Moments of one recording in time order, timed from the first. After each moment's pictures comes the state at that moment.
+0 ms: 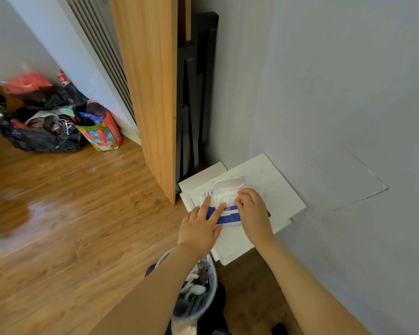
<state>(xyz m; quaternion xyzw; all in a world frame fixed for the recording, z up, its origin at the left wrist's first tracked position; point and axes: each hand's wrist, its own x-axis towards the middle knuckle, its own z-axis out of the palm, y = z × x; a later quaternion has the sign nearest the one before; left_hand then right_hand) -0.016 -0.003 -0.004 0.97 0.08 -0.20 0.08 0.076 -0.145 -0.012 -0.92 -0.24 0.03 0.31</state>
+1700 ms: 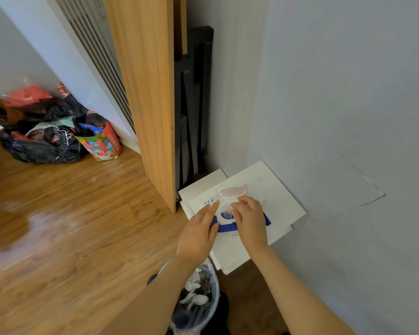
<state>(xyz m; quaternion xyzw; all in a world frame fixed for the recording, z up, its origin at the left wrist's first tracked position) -0.015 0.004 -0.001 0.94 0.13 -0.08 0.32 0.071 -0.134 -0.020 -0.93 -0.17 0.06 0.33</state>
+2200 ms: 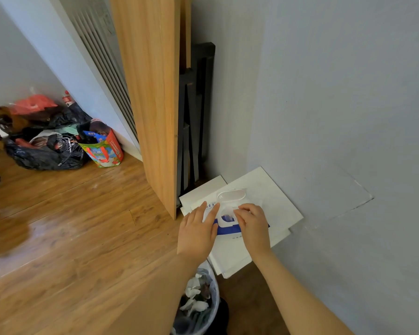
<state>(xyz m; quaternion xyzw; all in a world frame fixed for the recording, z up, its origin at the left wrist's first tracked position) -0.008 0.002 0.034 0.97 0.14 -0.14 0.12 0.065 -0.145 -0.013 -0.91 -0.13 0.06 0.38</state>
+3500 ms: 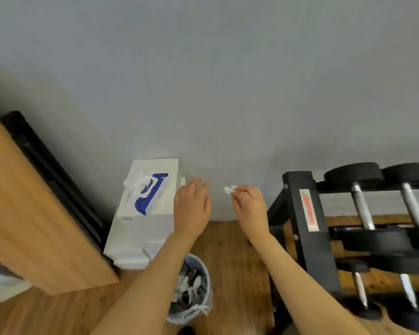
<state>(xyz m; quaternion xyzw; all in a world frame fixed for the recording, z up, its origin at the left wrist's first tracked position) -0.173 -0.041 0.139 0.89 -0.37 0.05 0.28 -0.272 -0.173 0.122 -0.90 0.23 -0.28 0.24</state>
